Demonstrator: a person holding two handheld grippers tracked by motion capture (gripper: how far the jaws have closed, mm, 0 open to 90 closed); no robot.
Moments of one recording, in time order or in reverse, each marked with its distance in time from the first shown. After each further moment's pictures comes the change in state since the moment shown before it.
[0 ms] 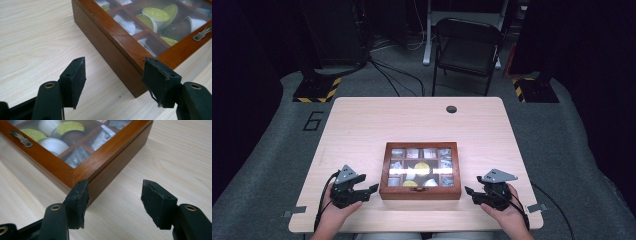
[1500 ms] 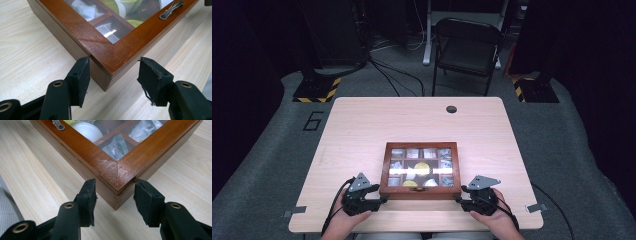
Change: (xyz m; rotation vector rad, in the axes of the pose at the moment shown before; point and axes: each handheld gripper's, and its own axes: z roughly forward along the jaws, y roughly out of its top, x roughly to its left) left arm -0.029 -0.006 0.016 0.077 -0.107 0.090; right arm 0.026 -0.003 0.022 0.067 0.125 -0.081
